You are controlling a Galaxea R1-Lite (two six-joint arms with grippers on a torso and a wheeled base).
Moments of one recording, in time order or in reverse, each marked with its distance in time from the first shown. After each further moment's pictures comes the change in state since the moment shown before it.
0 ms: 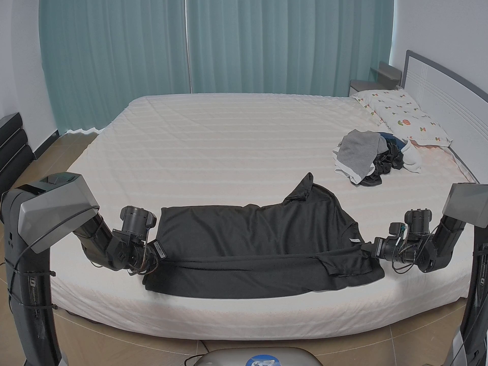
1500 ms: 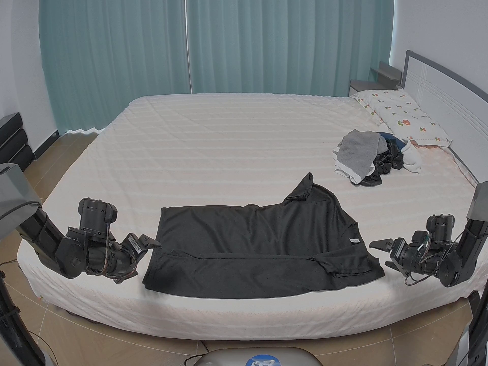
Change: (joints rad) left arm 0.053 -0.352 0.301 -0.043 -0.335 -0.211; right arm -0.014 -0.237 0.337 -0.117 -0.036 0.411
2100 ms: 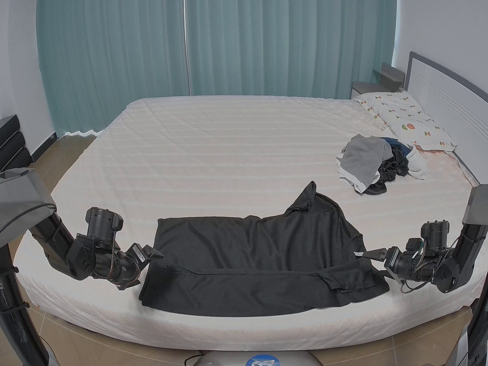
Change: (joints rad) left arm 0.019 0.103 -0.017 -0.007 -0.031 0.021; right arm 0.050 0.012 0.043 -0.006 -0.002 -0.012
